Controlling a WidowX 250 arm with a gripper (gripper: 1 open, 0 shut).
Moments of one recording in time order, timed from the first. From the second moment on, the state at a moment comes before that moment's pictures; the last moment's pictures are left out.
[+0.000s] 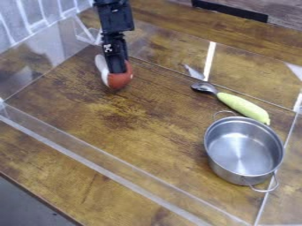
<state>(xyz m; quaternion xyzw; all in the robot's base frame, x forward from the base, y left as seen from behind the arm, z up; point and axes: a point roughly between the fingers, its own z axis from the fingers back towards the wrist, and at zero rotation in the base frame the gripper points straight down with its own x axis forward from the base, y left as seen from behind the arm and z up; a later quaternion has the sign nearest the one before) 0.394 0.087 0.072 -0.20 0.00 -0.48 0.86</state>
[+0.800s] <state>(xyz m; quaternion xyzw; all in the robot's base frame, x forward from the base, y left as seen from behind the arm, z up) 0.384 0.024 0.130 -0.17 0.00 -0.45 0.88</state>
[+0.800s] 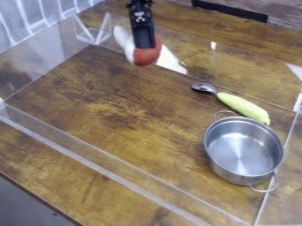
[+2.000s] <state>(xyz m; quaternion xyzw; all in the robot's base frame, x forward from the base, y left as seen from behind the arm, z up) 0.367 -0.004 0.075 -0.20 -0.01 -0.50 0.84</state>
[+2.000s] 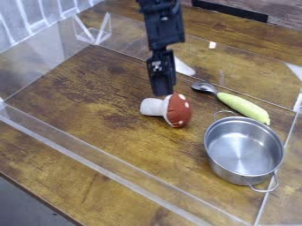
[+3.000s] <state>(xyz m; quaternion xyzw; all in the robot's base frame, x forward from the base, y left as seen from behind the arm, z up) 0.372 -0.003 0.034 -0.22 -0.01 -0.47 0.86</state>
